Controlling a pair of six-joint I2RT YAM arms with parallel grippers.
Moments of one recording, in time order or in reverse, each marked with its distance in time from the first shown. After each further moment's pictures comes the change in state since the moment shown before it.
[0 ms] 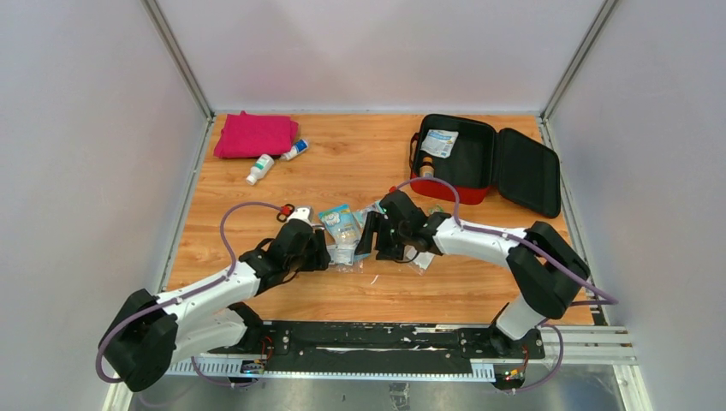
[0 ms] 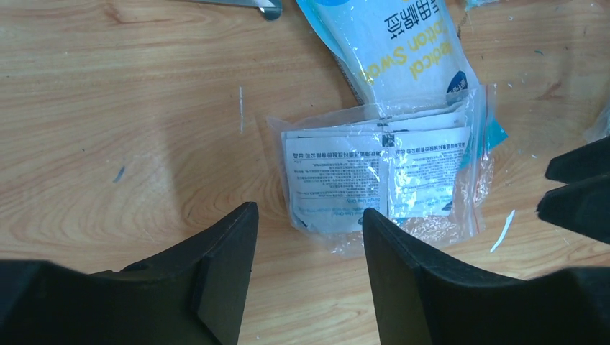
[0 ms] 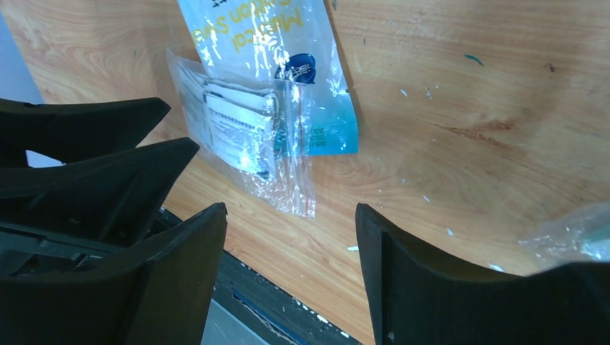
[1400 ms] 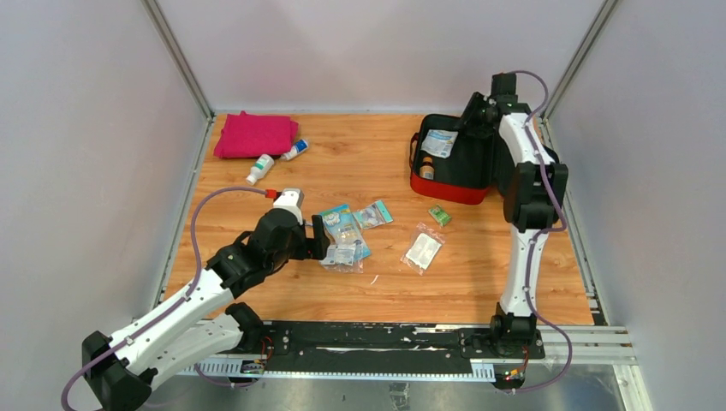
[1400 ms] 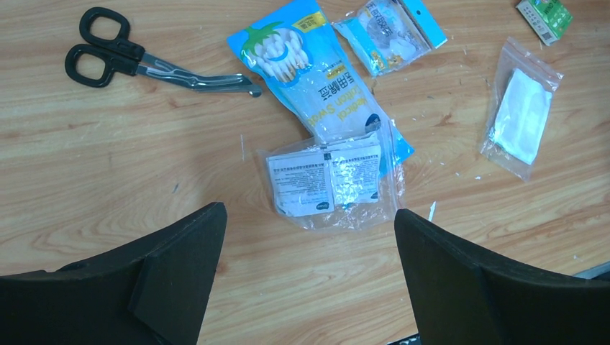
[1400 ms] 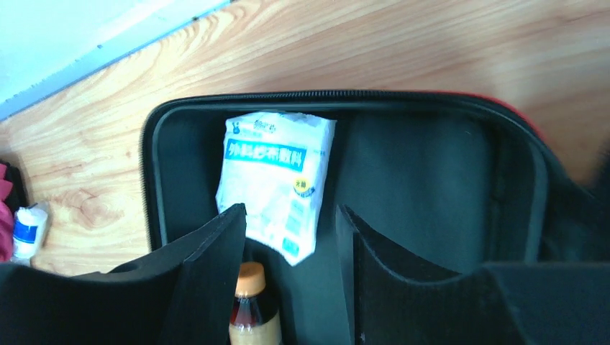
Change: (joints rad) left arm -0.045 -0.246 0.243 -0.324 -0.093 0.090; right arm -0.850 0.780 1.228 -0.344 -0.075 -0.469
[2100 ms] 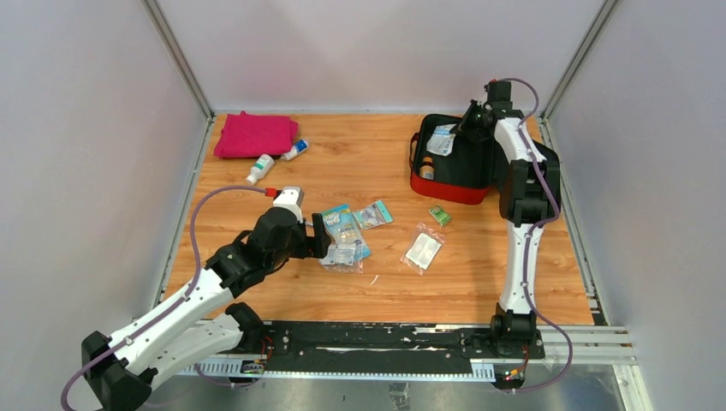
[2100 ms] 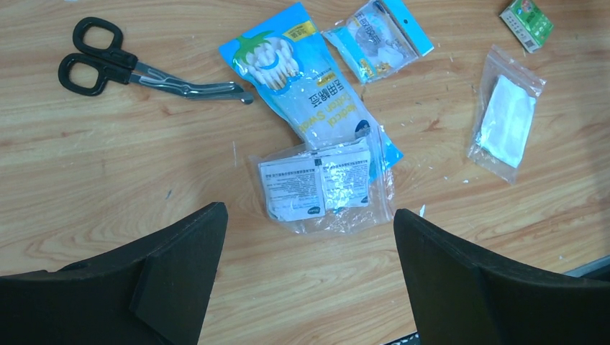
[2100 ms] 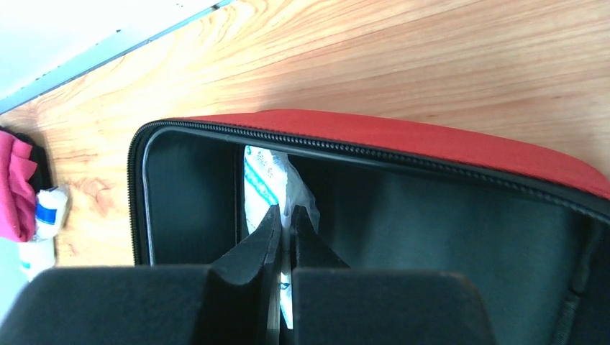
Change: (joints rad) left arm 0.000 -0.006 0.011 0.006 0.010 -0.003; right arm -0.016 0.063 0.016 0.071 -0.106 0.002
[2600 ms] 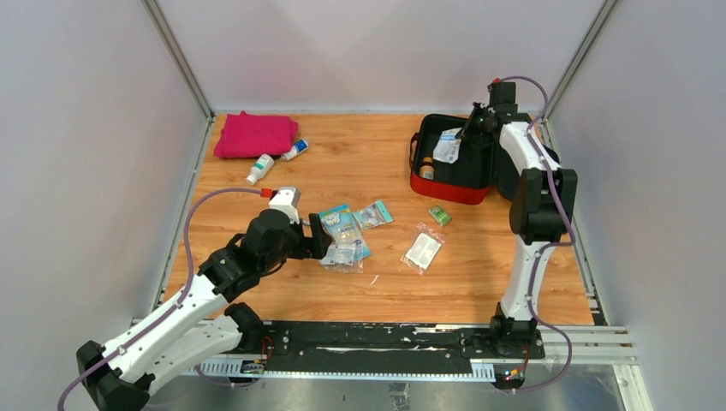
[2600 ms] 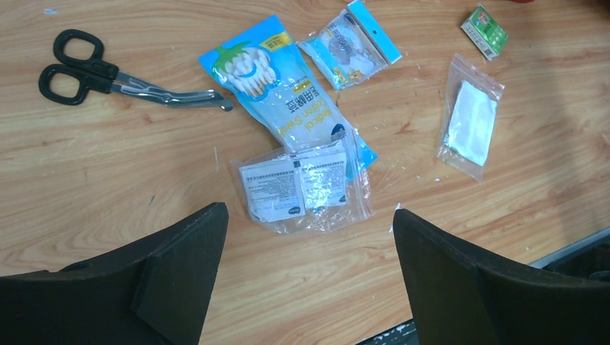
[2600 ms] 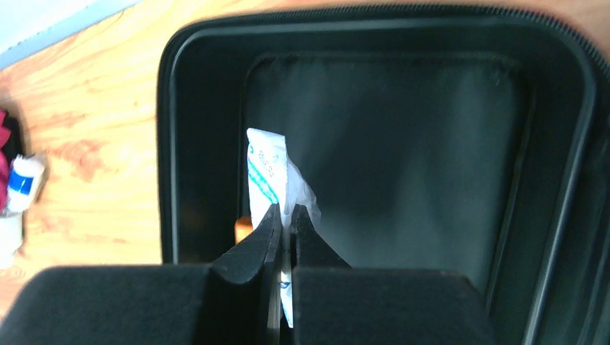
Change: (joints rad) left arm 0.000 -0.048 0.000 0.003 0.047 -0.011; right arm 0.043 -0.339 -0.361 0.028 0.111 -0.056
